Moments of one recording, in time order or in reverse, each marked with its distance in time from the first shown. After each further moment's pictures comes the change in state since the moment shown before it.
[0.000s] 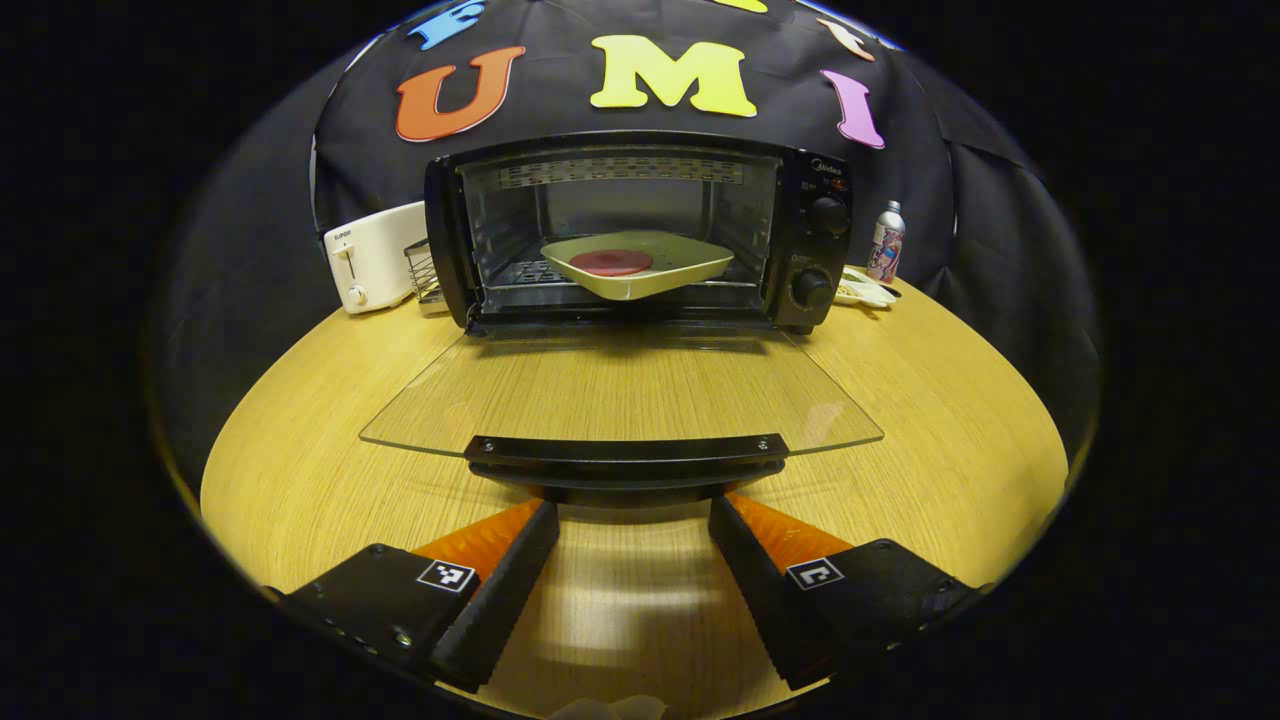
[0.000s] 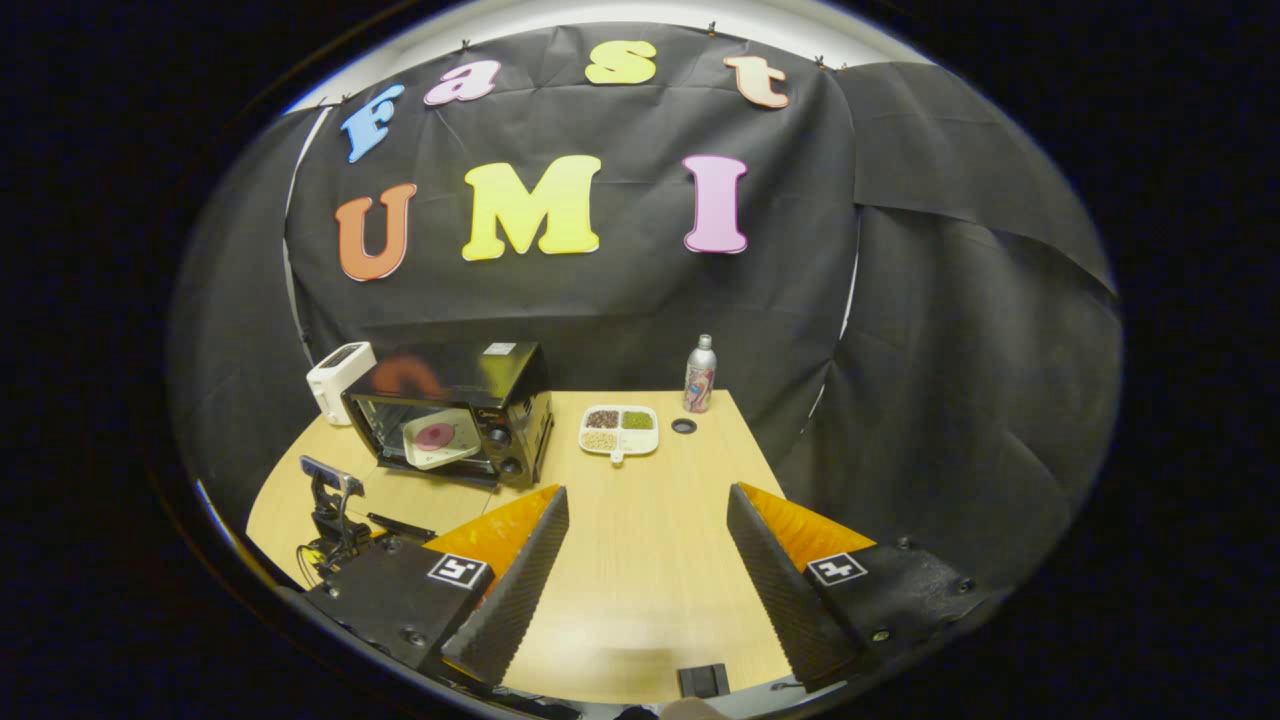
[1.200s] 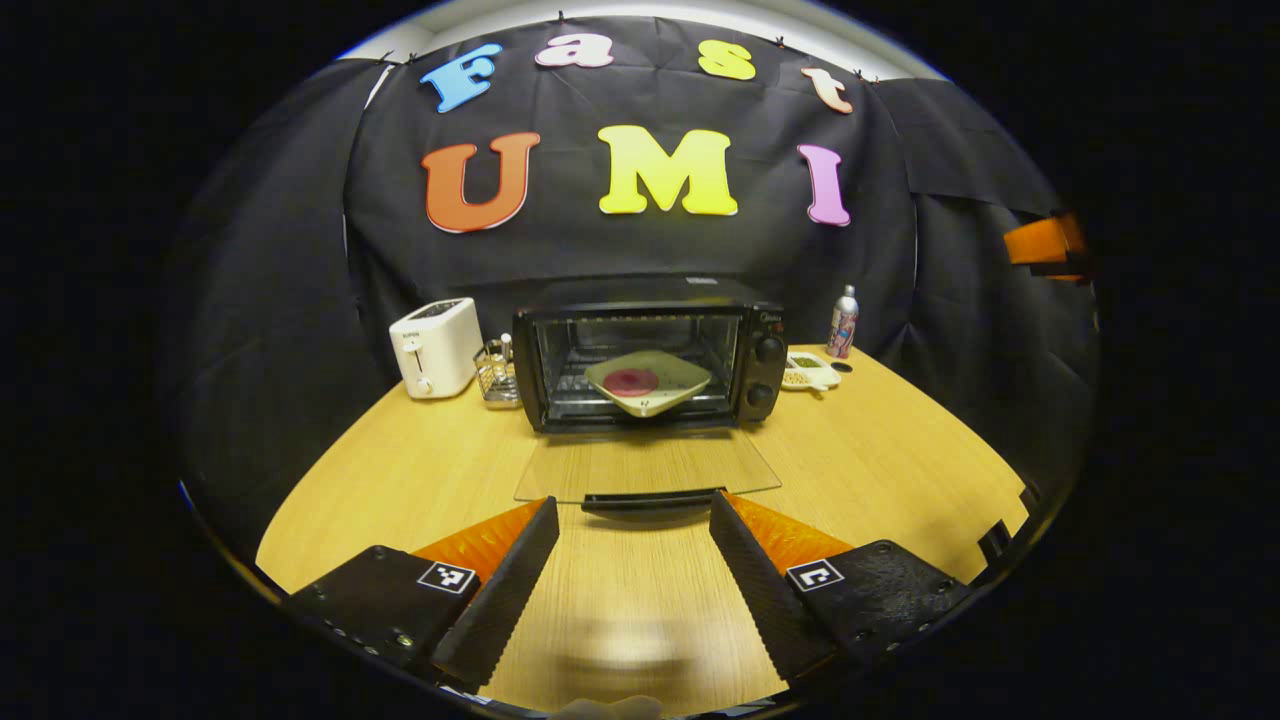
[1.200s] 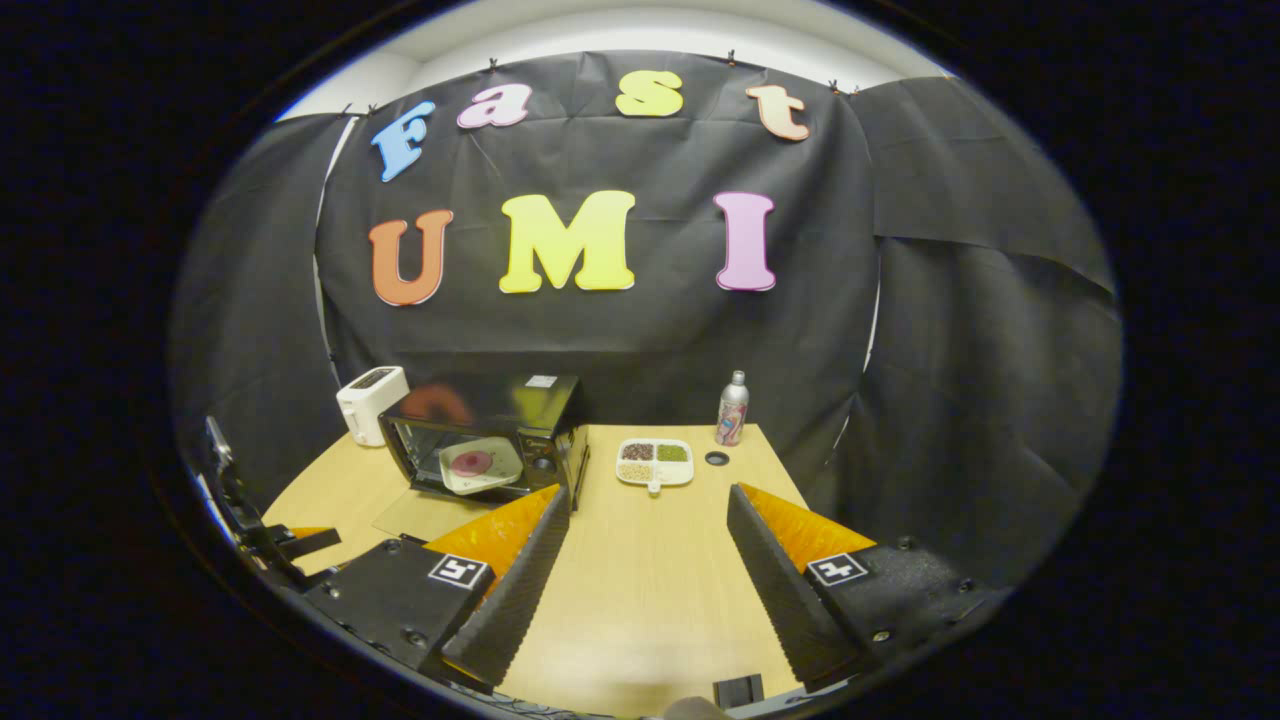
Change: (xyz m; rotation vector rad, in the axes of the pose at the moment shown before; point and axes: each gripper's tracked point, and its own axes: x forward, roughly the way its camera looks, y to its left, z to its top) left arm -0.130 0.016 0.044 0.019 -0.165 -0.022; right arm -0.019 0.036 0.010 -0.011 -0.106 0.055
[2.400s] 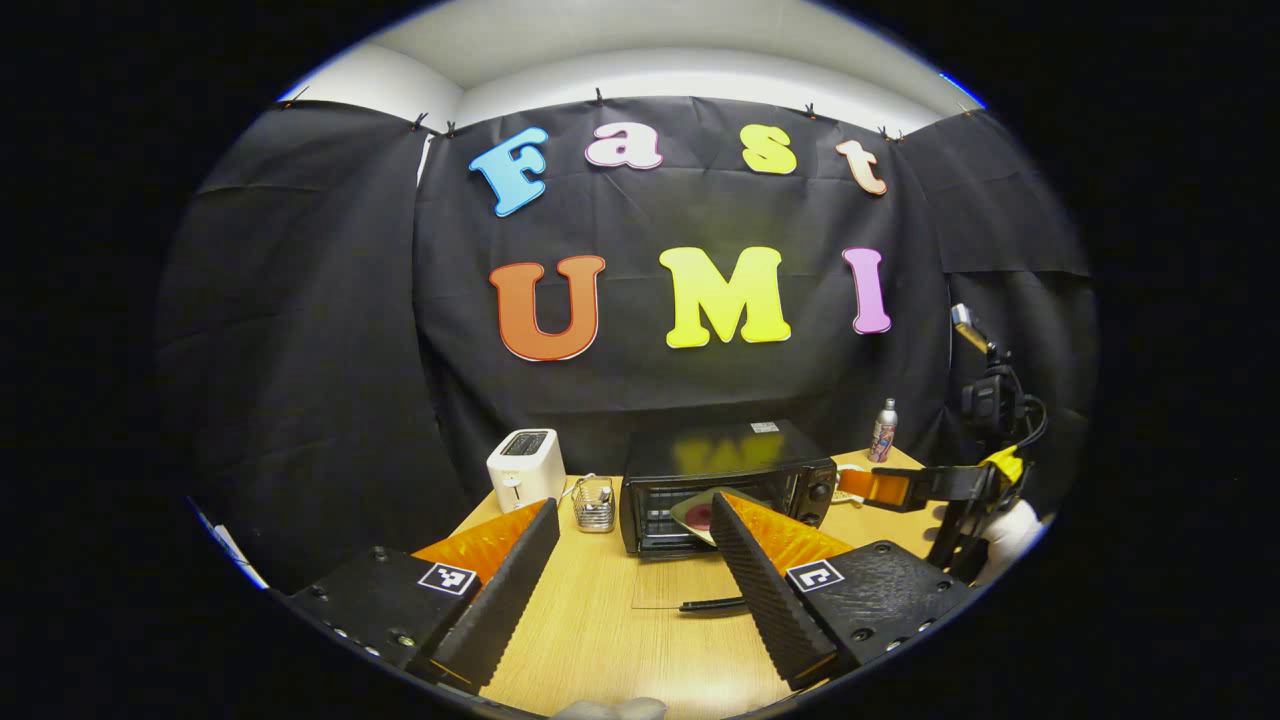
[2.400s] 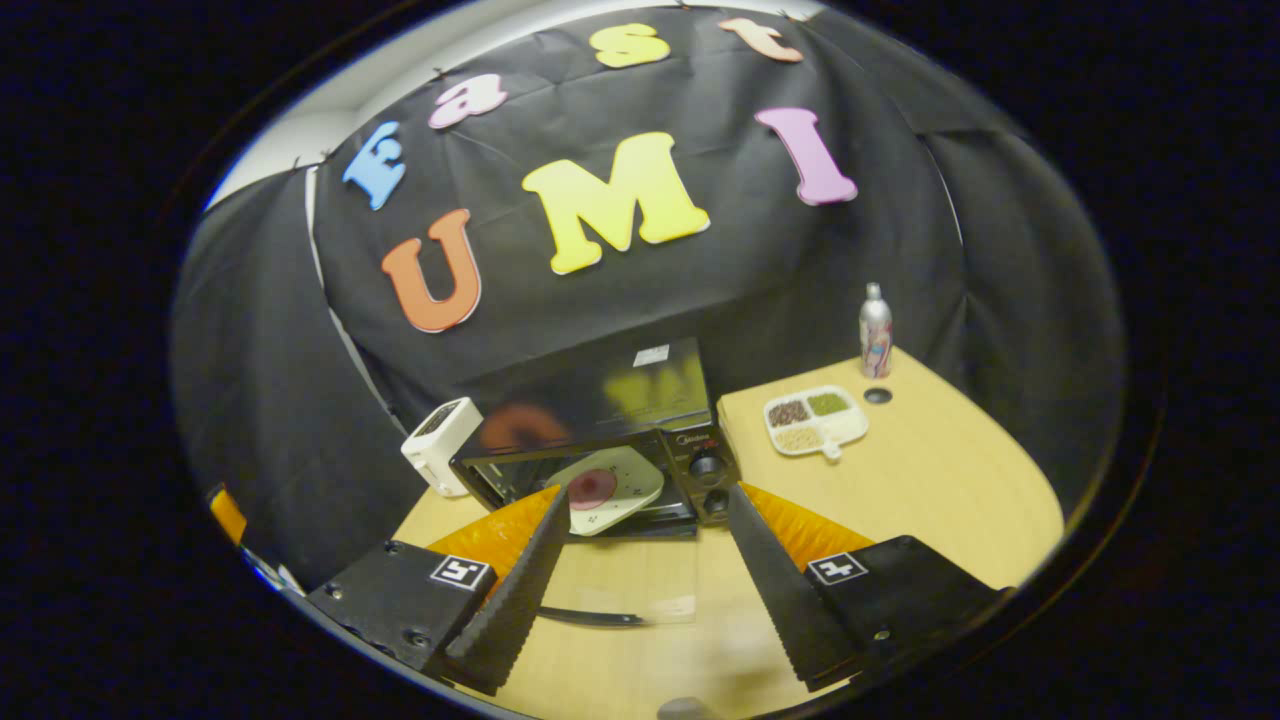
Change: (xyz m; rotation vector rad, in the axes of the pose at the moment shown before) left arm -0.118 0.095 0.186 0.029 -0.328 0.146; right arm 0.108 0.157 -0.027 0.206 0.039 0.202
